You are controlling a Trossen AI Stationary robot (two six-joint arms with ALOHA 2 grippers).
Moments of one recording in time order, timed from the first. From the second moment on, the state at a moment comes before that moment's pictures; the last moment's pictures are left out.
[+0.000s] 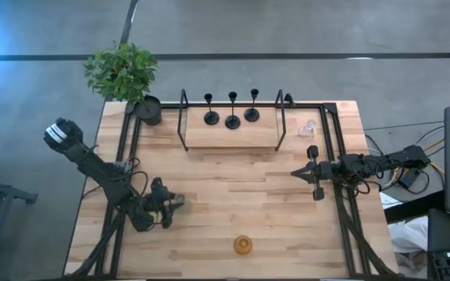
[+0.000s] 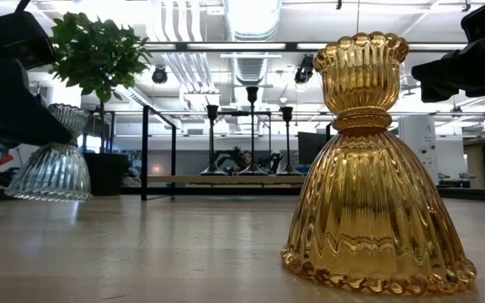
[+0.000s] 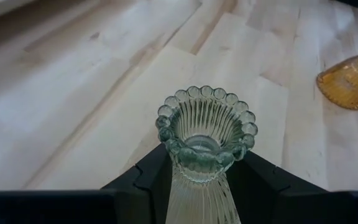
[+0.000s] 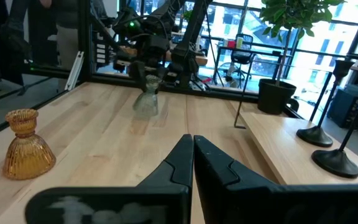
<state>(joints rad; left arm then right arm) -0.79 1.20 0.40 -0.05 -0.82 -1.01 0.23 0.08 0.01 0.04 0.18 -0.08</state>
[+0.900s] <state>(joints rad) -0.69 1.20 0.35 -0.02 -0.96 -0.88 0.23 0.08 0.01 0.04 0.18 -0.08</state>
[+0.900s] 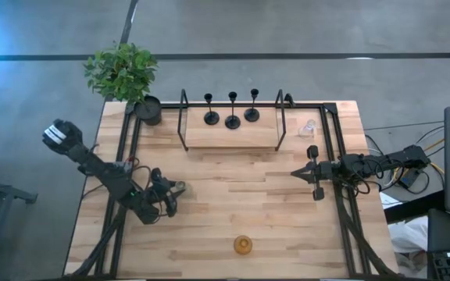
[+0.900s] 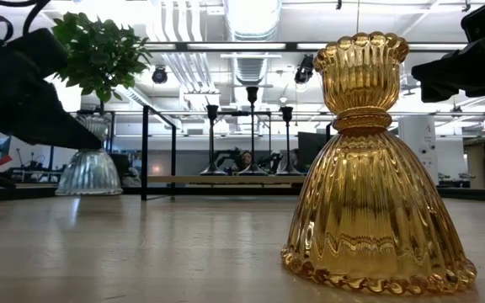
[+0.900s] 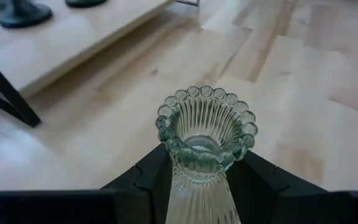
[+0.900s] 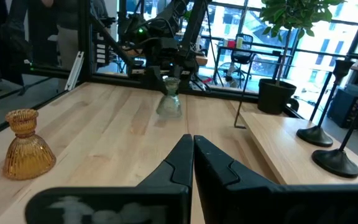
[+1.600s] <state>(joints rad) -0.52 1.48 0.51 0.27 -1.01 -0.57 0.23 0.08 0.01 0.04 0.18 -0.08</state>
